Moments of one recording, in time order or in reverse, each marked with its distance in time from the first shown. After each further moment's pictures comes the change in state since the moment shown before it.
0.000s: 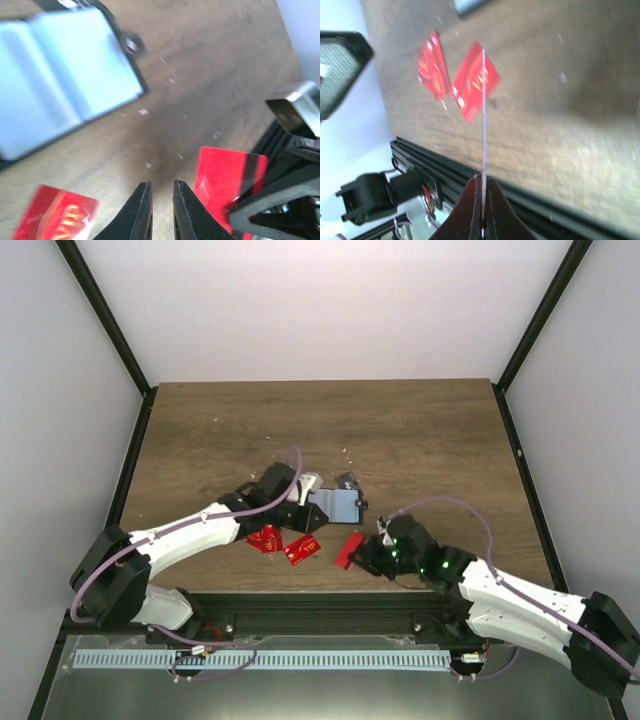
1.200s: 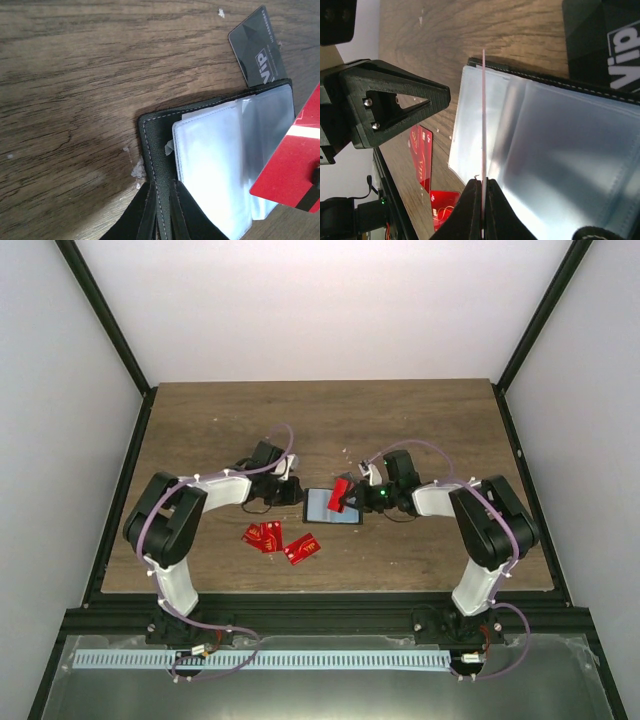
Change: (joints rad) left arm 0.344 0.398 0.155 0.050 0.020 0.058; right arm -0.521 0.919 0.453 0.345 -0.506 -0.718
